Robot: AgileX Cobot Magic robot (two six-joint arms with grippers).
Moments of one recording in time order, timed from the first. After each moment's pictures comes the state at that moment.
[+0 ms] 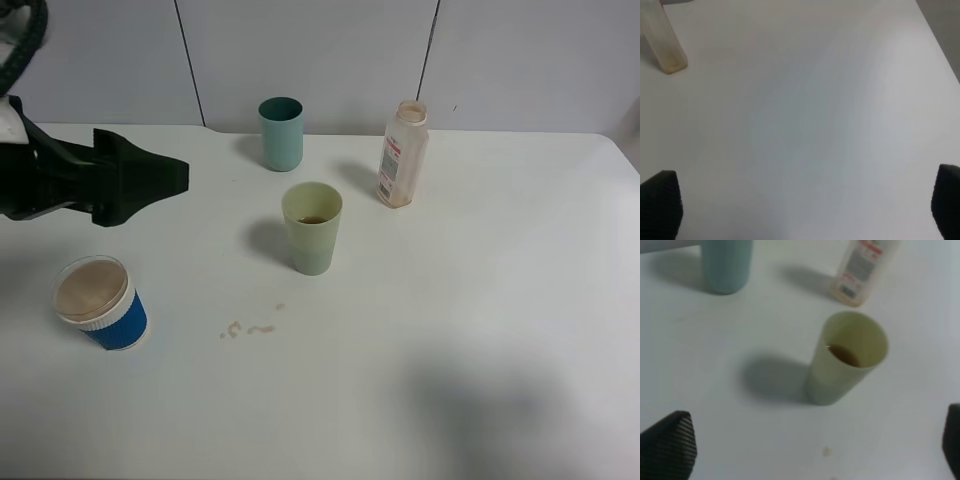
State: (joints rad) left arm -0.54 0.93 -0.53 -0.39 0.18 0.17; right arm -0.01 0.00 -0.50 -0.04 1.06 0.05
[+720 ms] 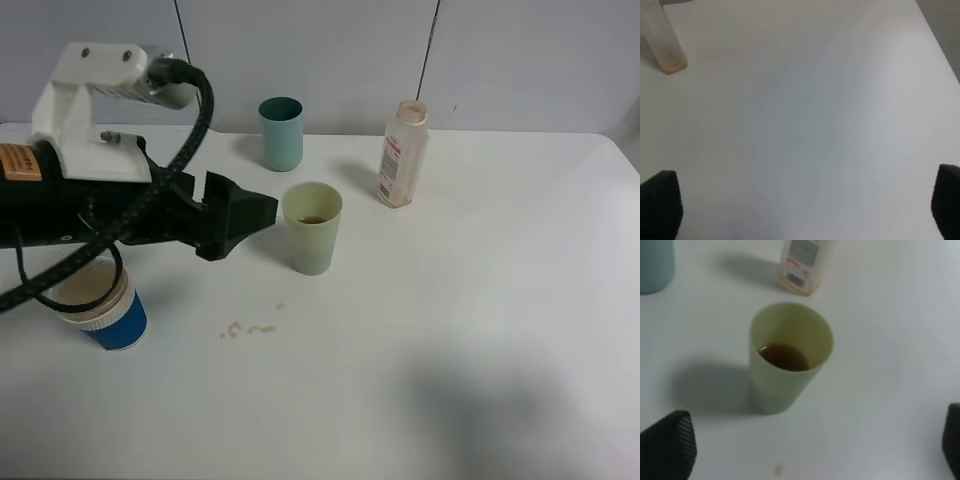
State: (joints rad) left arm -0.76 1.17 -0.53 -0.37 -0.07 0.11; right arm -0.01 0.00 -0.50 -0.04 1.06 0.05
